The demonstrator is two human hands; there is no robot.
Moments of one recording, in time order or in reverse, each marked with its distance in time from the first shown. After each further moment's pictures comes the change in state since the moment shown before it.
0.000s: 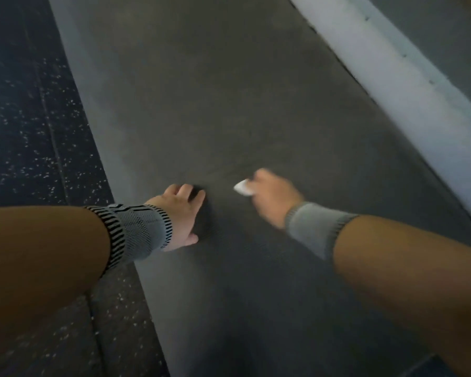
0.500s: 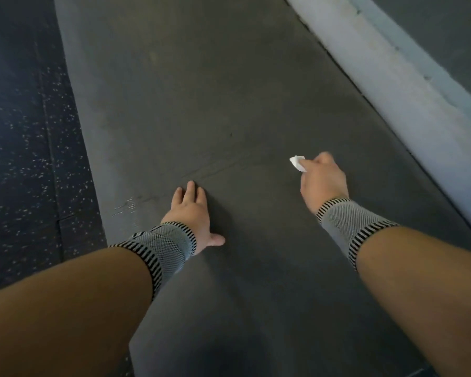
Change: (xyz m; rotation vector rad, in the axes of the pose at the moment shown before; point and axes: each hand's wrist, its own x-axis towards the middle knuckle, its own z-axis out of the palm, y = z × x) left_hand 0.030 0.082 -0.011 -0.432 0.024 -0.305; right_hand -0.025 0.111 -0.027 0.023 0.250 0.424
